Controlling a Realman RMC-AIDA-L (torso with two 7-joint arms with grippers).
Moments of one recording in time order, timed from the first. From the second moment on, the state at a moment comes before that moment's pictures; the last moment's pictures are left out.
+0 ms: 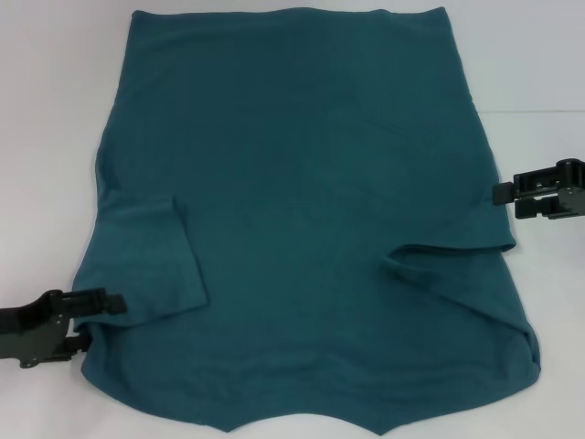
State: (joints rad) left arm -0.46 -2.05 0.38 0.75 2.44 1.53 -2.56; right arm 0.73 1.84 -0.60 -0.63 -2.33 -1.54 2.48
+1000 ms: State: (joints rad) left arm -0.47 -2.05 0.40 0.76 2.46 1.49 -2.56; right arm 0.72 1.84 -0.58 -0.63 -2.33 -1.56 2.47
